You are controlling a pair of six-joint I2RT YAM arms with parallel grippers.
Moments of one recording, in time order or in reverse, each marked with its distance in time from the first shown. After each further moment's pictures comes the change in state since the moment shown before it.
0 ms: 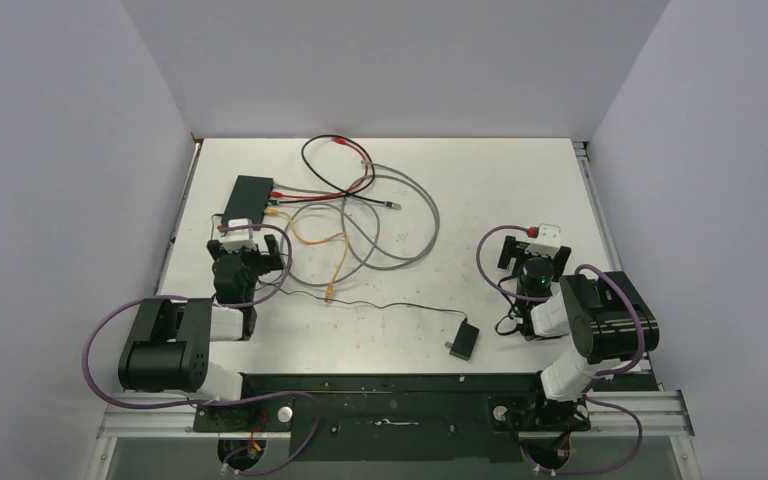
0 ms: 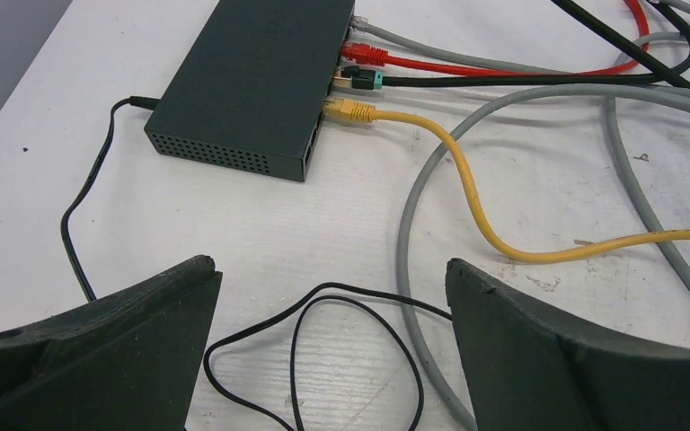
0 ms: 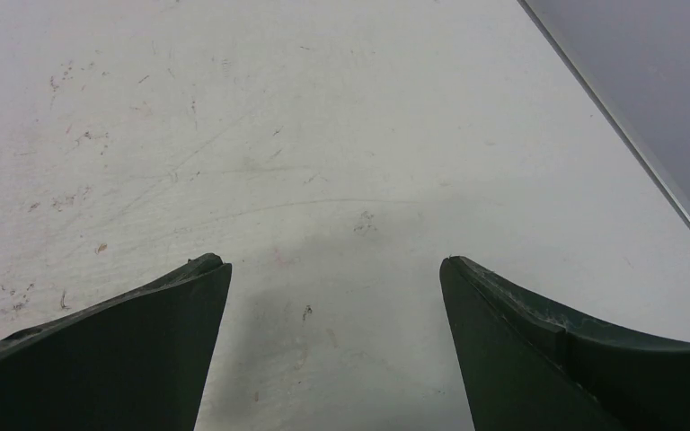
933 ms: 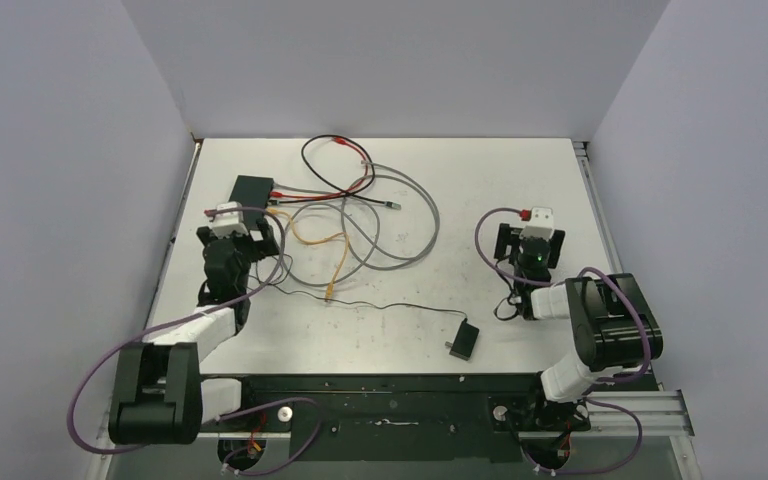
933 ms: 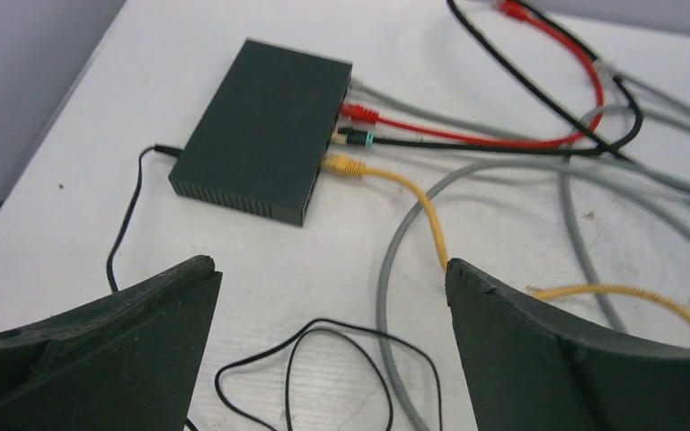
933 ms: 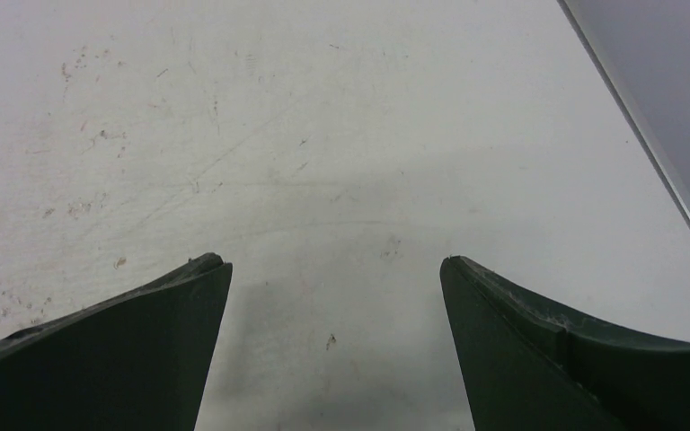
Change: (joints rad) left arm 0.000 -0.202 0.080 -0.291 -0.014 -0.034; right arm 0.008 -0.032 0.082 -0.177 -0.044 -0.023
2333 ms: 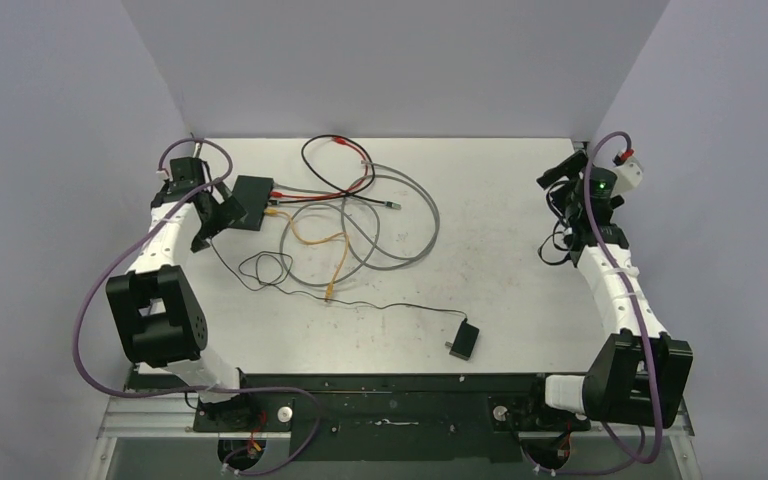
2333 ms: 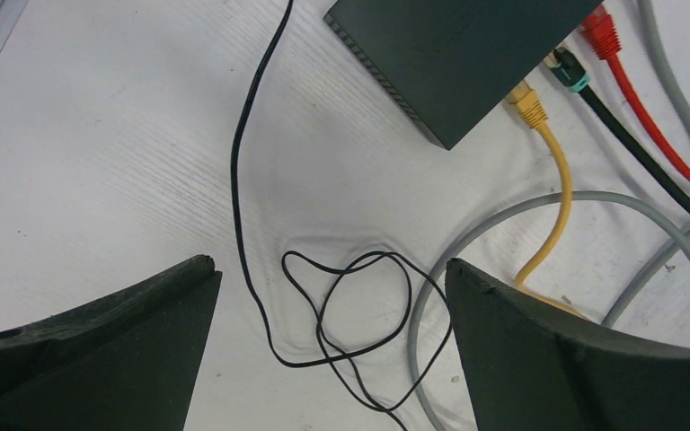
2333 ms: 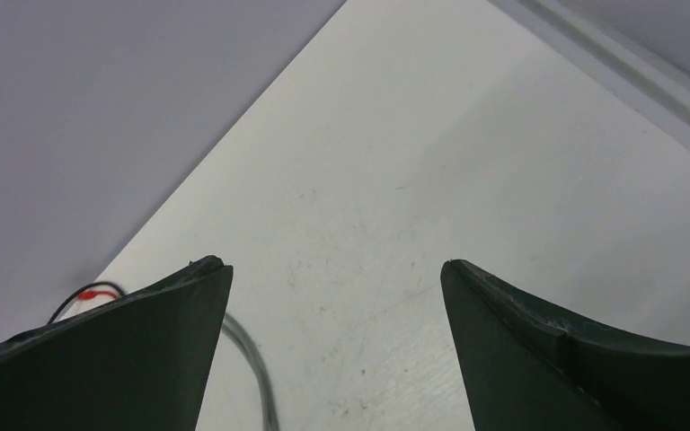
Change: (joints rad) left arm 0.193 0.351 0.950 -1.392 -0.024 -0.389; right arm -0.196 -0.308 0.672 -1.086 -0.080 0.679
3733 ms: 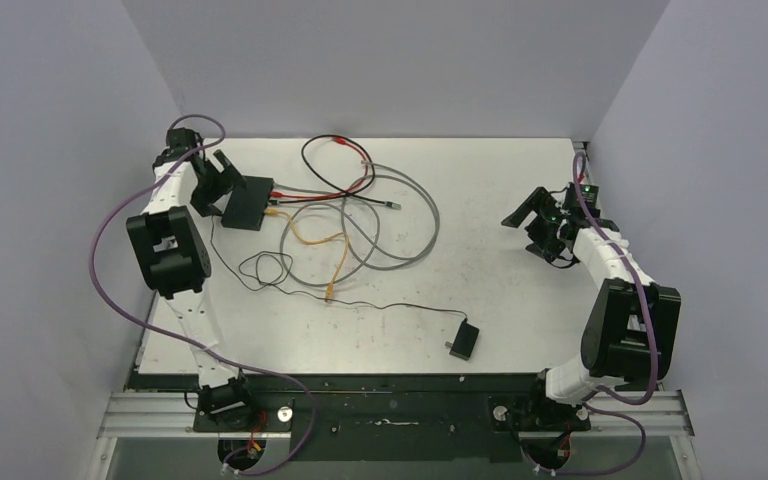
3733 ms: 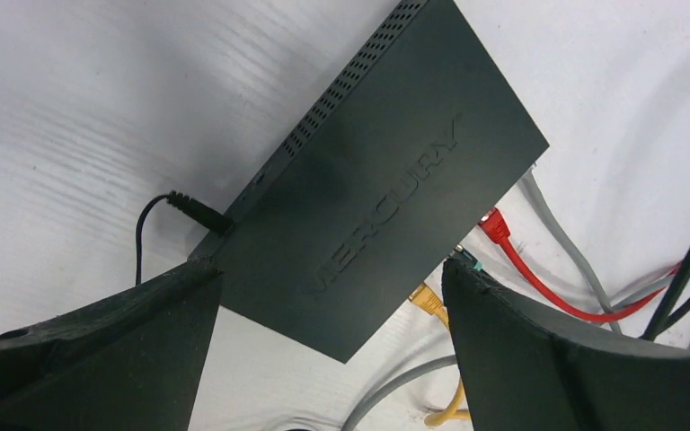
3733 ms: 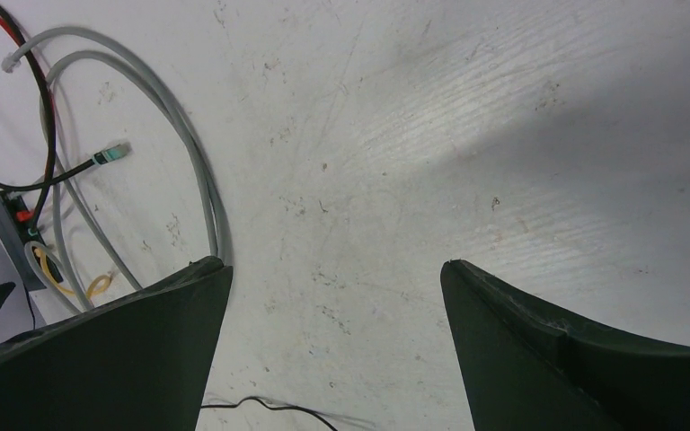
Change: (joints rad) left arm 0.079 0.580 0.595 -0.072 0.251 0.003; right arm -0.067 0.232 0.012 -0.285 -0.544 -0.054
